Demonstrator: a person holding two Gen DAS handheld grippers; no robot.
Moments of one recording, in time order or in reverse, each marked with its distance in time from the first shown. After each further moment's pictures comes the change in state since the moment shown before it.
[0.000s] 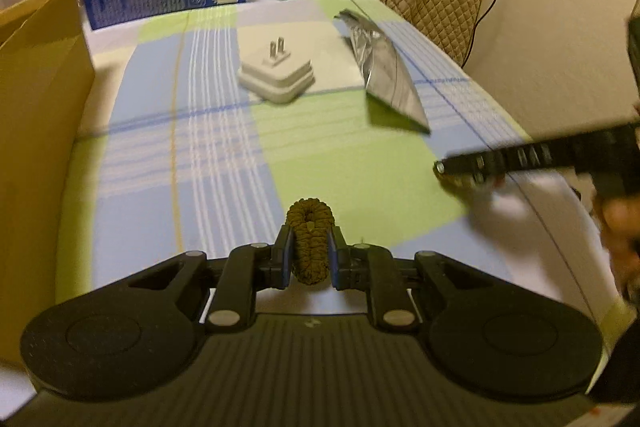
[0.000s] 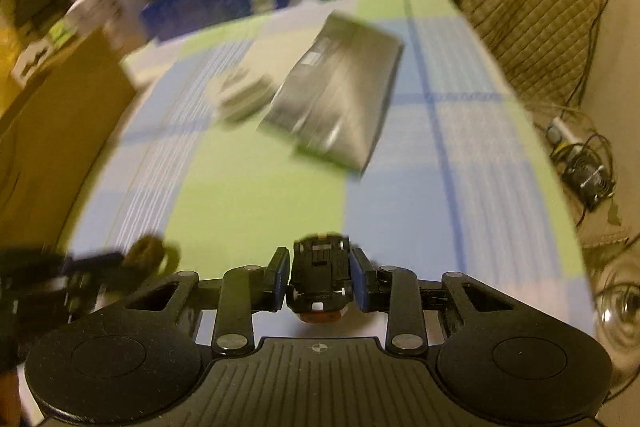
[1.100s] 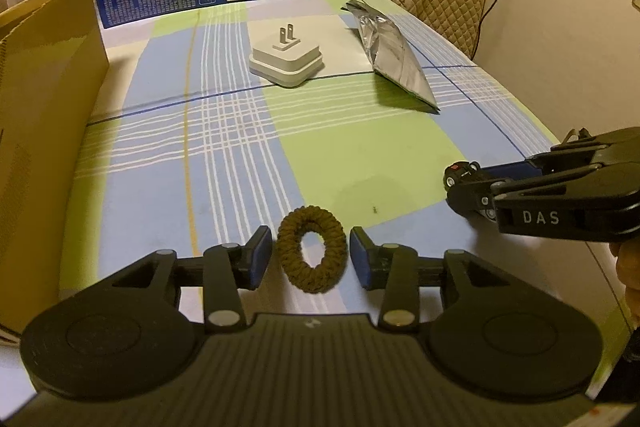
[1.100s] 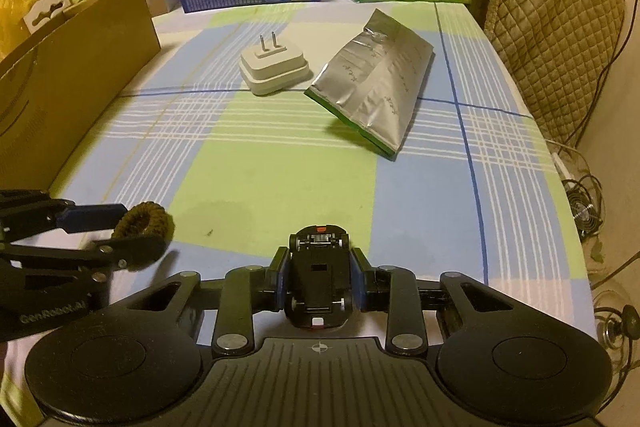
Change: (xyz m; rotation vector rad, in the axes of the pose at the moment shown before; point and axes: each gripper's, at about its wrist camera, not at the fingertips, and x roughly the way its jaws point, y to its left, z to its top) left arm 0.000 -0.001 -0.020 0.018 -0.029 0.036; right arm 0.008 0.025 -0.011 -0.128 -0.047 -0.071
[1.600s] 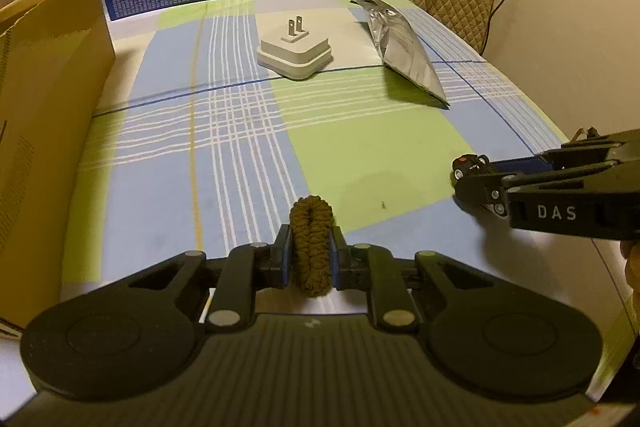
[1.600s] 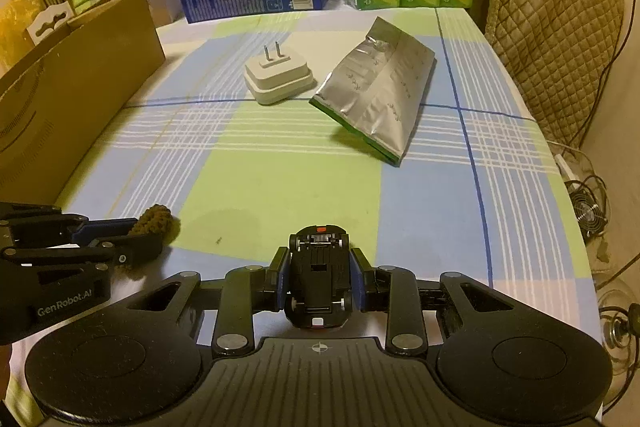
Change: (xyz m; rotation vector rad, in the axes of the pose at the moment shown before) left arm 0.000 0.003 0.001 -0.022 0.015 0.024; right arm -0.006 0.000 -0.001 0.022 -0.029 0.020
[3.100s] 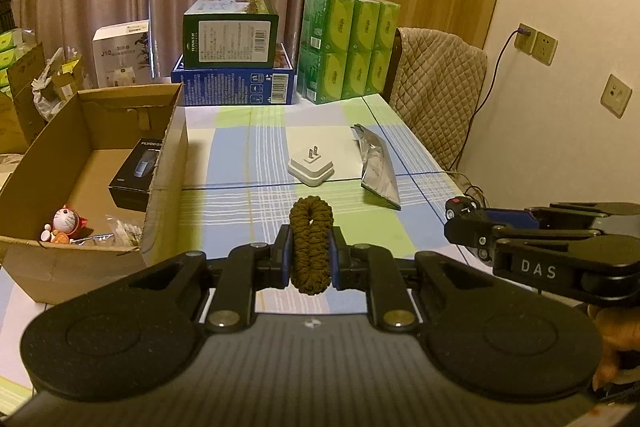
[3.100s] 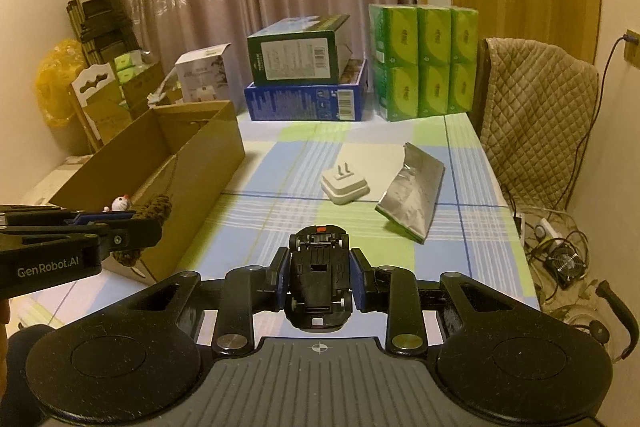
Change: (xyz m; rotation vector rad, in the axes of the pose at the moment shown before) left arm -0.210 0.002 0.012 -0.094 -0.216 0.012; right arm -0.174 0.087 0.005 -0.029 -0.224 0.035
